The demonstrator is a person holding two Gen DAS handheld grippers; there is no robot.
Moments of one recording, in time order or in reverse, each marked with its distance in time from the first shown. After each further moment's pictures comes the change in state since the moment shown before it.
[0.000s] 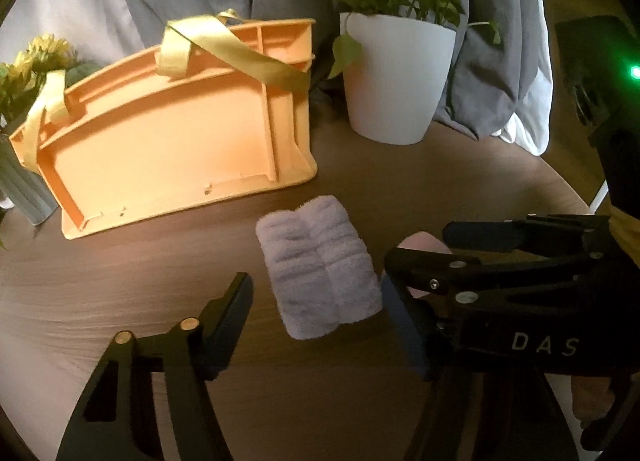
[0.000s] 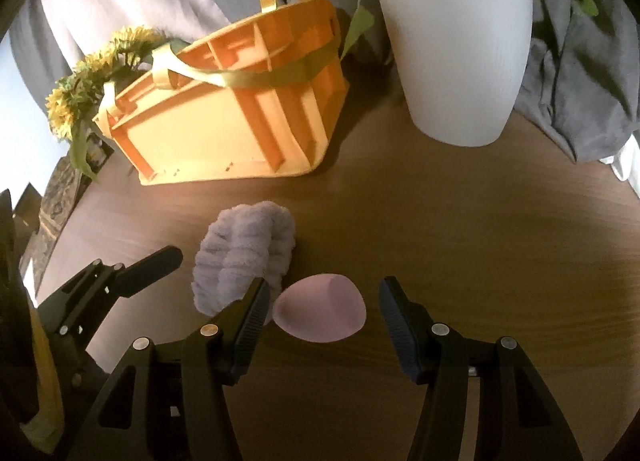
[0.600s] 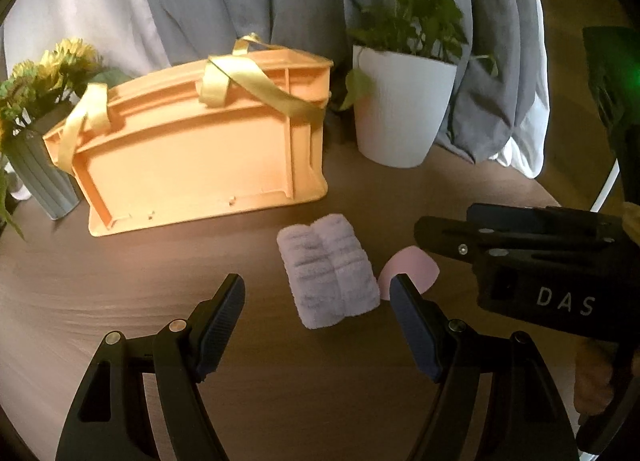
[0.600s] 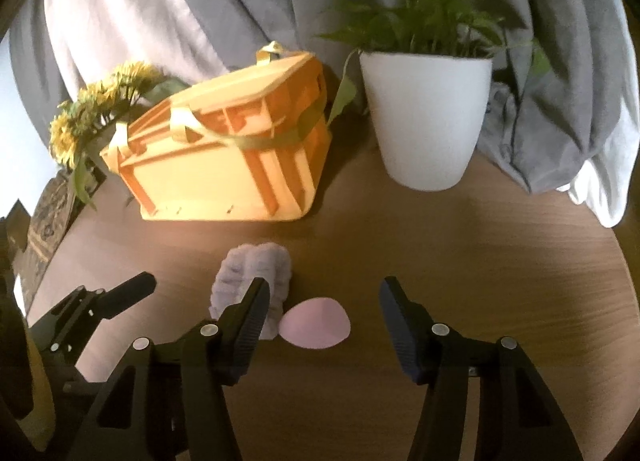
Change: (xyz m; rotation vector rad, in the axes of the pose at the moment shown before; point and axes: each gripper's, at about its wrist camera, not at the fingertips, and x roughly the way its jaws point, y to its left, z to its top) left arm -0.034 0.006 -0.001 -0.041 -0.051 0.024; right arm -0.044 0.009 0.006 -0.006 -0.119 -0.069
